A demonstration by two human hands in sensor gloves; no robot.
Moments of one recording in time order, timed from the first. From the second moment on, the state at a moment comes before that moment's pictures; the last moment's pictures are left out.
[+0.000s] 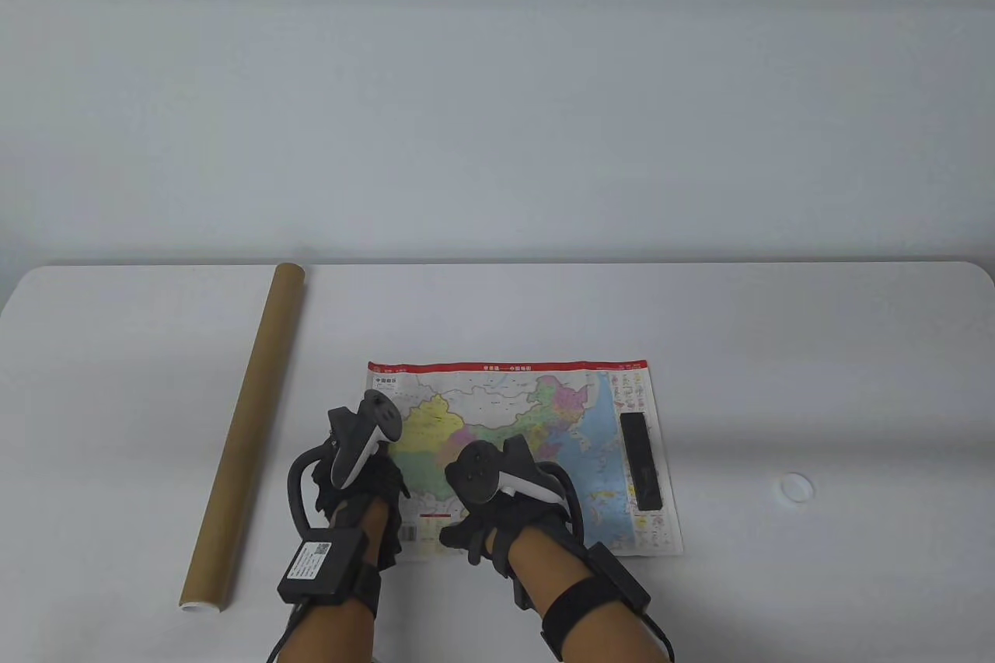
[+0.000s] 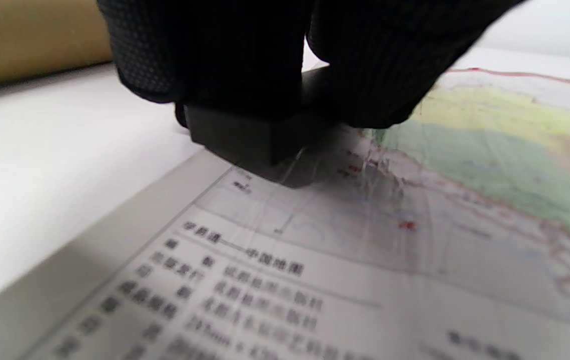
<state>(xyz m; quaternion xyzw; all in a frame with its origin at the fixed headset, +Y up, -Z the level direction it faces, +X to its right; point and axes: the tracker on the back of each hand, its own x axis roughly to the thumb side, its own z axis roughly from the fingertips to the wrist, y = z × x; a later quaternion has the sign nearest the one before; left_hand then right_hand) -0.194 -0.751 -0.410 -0.16 0.20 0.06 0.96 -0.001 -0.780 -0.381 0.21 0.24 0.94 0.10</state>
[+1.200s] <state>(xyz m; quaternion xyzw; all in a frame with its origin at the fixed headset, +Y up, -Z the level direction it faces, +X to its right) -0.261 -0.757 -0.406 -0.15 0.27 0.00 0.95 0.000 -0.782 -0.381 0.21 0.25 0.94 0.10</state>
